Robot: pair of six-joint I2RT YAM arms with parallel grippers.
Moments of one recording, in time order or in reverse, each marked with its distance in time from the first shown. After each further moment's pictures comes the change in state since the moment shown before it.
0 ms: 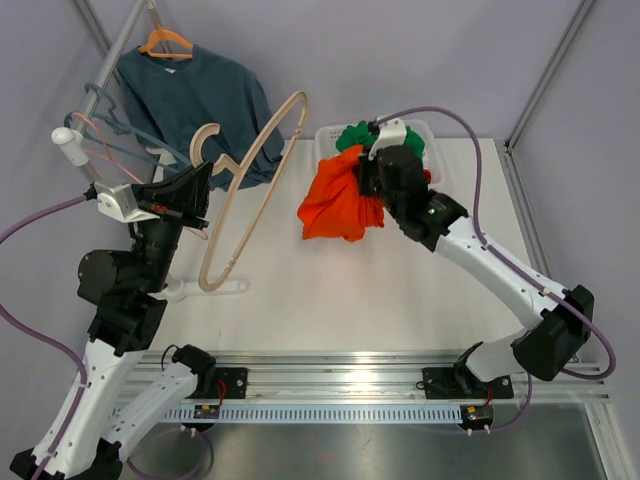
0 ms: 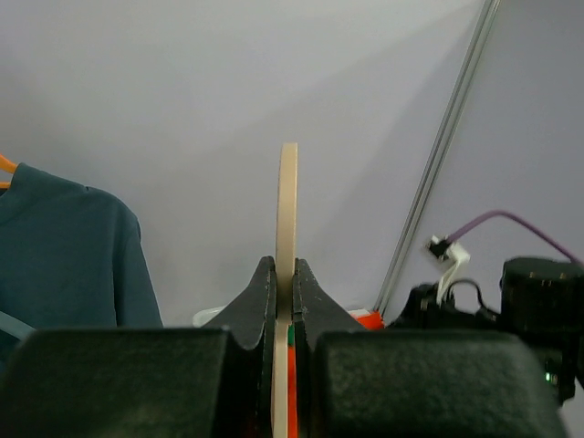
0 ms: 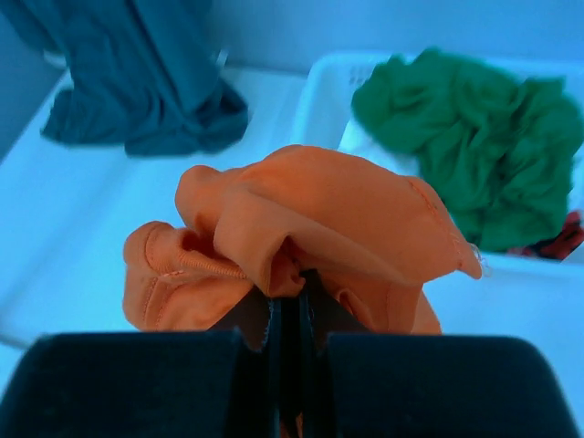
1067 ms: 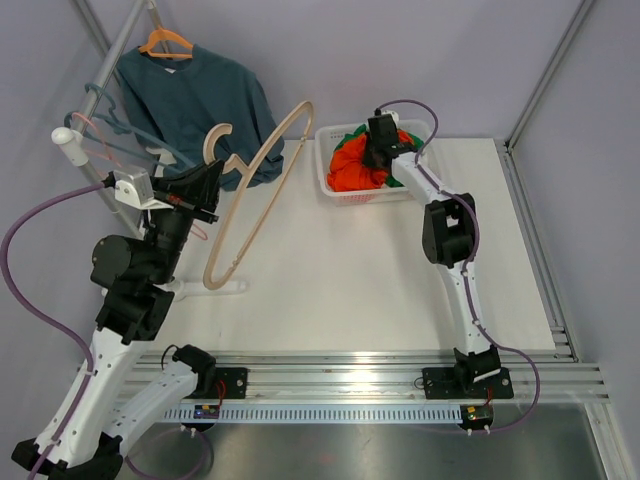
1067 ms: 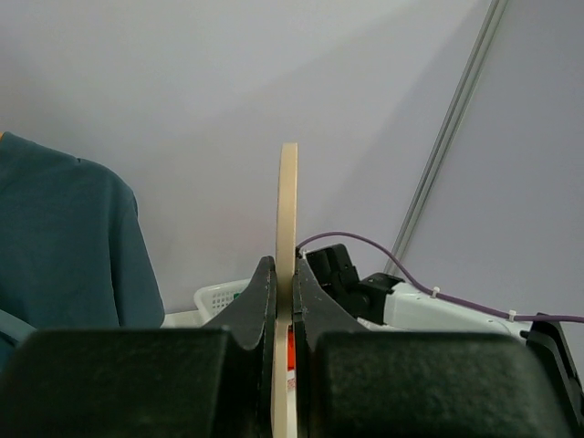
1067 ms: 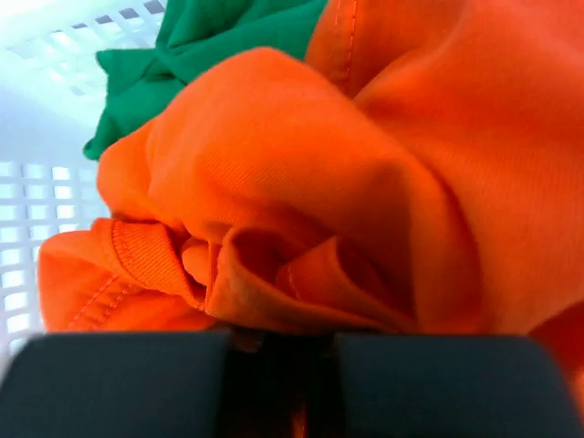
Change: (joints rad) left arm 0.000 0.053 -0.001 -0.012 0.007 -0.004; right arm -0.385 1.087 0.908 -0.187 -0.176 0.142
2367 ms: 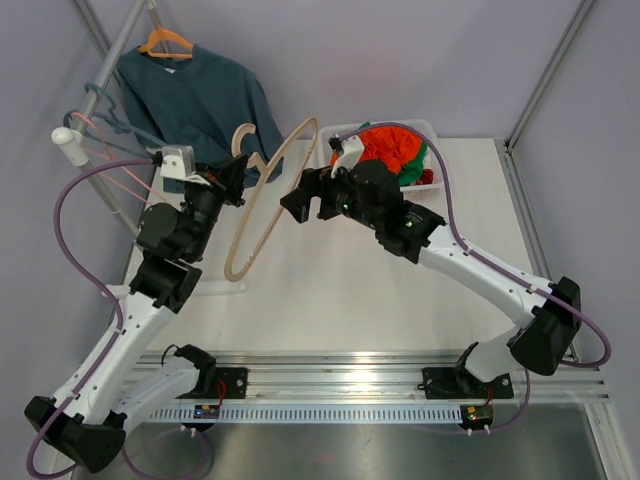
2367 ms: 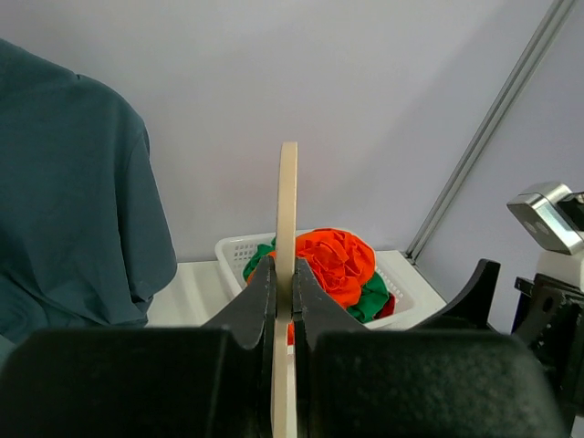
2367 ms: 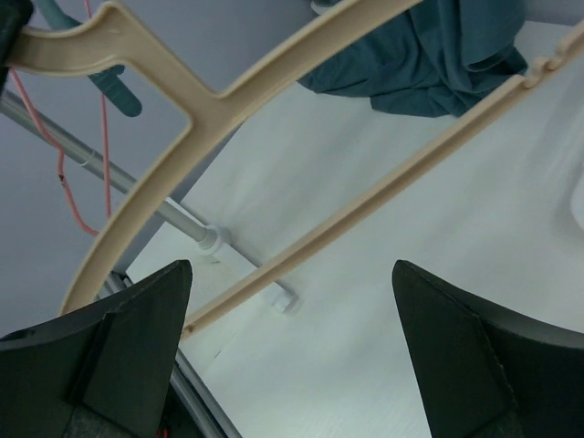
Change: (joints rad) left arm -0.013 0.171 -0.043 0.064 -0.082 -0.018; right arm 0.491 -1.051 -0.877 0.306 -0.180 0.066
